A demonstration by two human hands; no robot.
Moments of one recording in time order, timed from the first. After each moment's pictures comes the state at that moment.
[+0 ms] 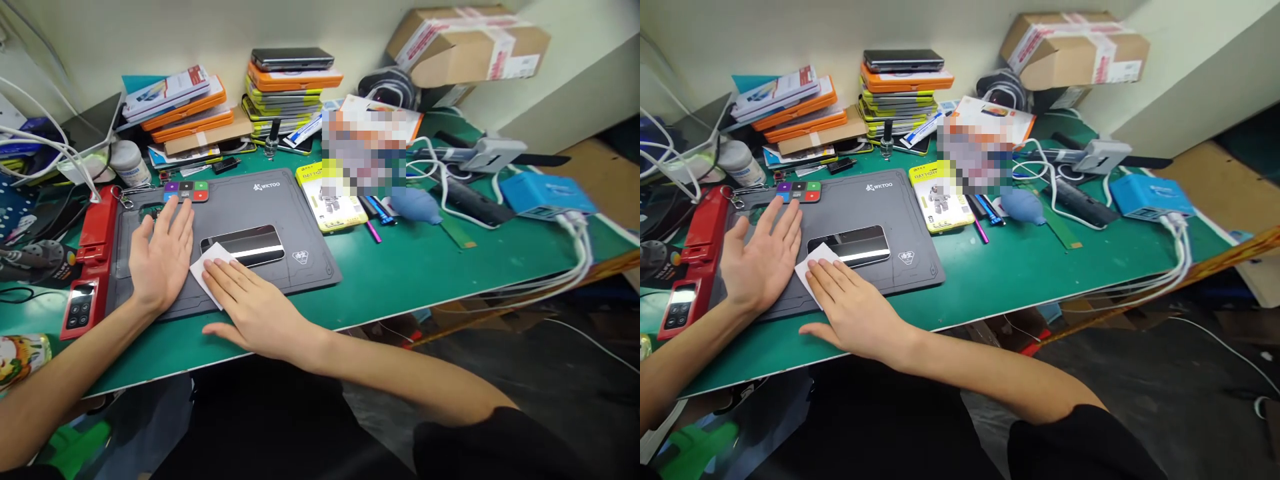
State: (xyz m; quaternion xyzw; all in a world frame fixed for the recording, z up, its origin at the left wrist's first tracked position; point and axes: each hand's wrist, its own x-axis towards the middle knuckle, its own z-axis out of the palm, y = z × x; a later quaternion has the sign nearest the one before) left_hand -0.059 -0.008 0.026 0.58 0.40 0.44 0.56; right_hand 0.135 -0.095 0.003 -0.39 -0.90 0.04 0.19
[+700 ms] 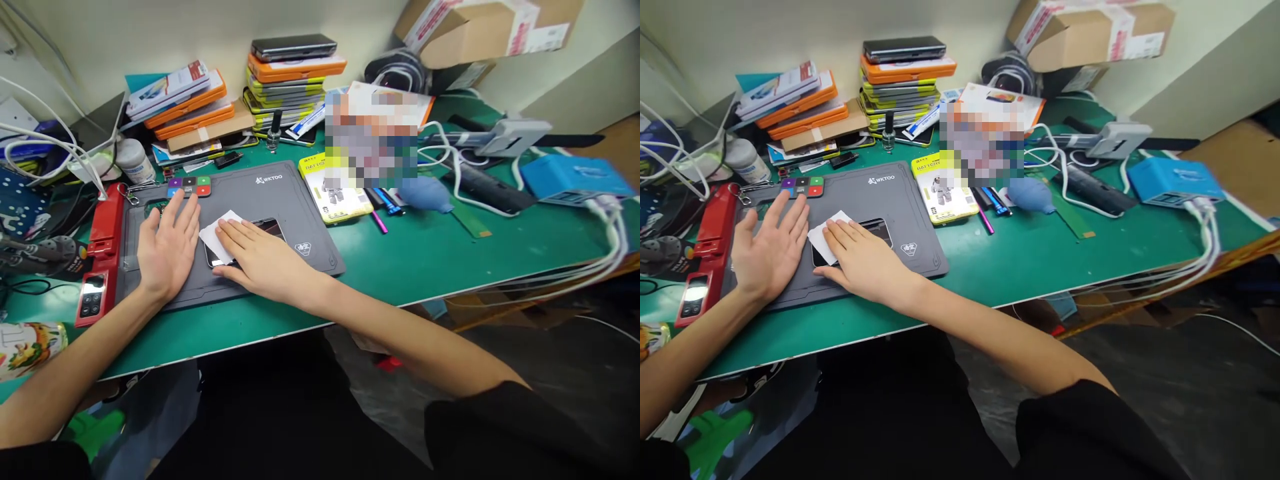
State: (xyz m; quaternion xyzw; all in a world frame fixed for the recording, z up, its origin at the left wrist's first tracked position) left_hand -0.054 -0.007 0.028 0.47 0.36 0.49 0.64; right_hand 0.157 -0.051 0.014 -0.43 -0.88 0.08 0.16
